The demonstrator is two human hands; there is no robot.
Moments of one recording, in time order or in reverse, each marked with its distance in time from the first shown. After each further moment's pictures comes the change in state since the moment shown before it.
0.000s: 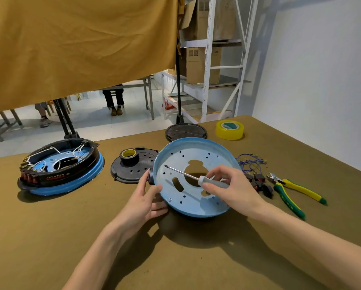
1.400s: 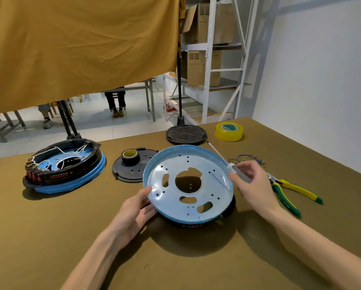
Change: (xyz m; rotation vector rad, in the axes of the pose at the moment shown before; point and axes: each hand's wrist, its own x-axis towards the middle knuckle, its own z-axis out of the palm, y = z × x) left_hand -0.020 -0.010 -0.013 -0.294 0.034 -0.087; right_hand -0.008 0.036 -0.028 0.077 0.368 0.106
